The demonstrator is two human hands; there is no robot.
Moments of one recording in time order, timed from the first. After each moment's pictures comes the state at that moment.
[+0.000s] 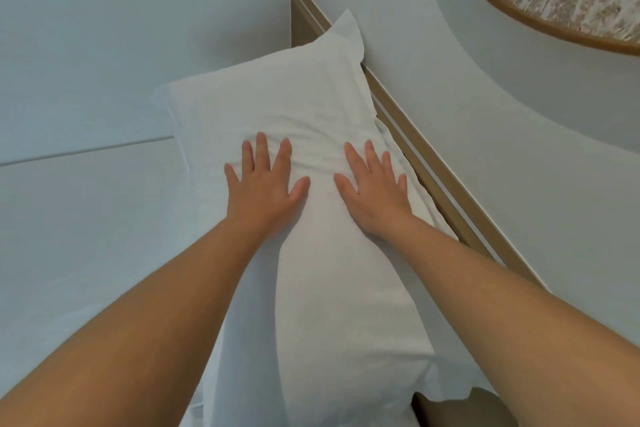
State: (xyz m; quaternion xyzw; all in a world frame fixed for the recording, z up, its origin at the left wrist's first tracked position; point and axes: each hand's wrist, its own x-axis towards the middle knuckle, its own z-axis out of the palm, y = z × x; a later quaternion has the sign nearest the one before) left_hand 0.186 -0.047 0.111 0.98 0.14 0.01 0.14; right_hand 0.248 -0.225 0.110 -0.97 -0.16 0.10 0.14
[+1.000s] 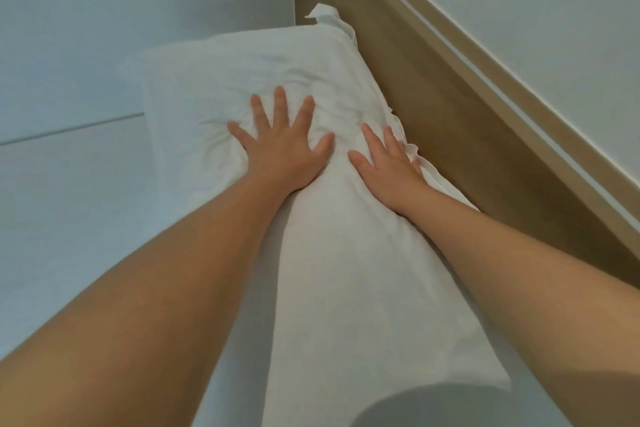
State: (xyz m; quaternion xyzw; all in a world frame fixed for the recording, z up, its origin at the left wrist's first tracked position) left_hand 0.320 -0.010 -0.021 0.98 0.15 0.00 0.11; right_hand 0.356 -0.182 -0.036 -0.96 -0.13 0.17 0.20
